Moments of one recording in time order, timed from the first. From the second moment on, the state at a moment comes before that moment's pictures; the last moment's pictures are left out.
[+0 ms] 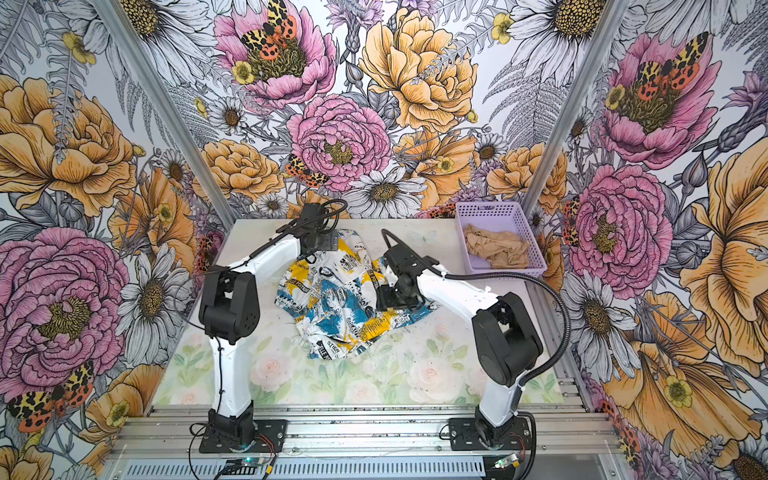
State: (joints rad) left arm -0.32 1.96 1.62 -0.51 -0.27 -0.25; right arm 0.48 1.78 1.37 -0.81 -0.22 0.32
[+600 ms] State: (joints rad) left arm -0.47 1.04 0.65 -0.63 -0.16 -0.73; right arm 0.32 1.94 1.31 -0.77 -0.05 0.20
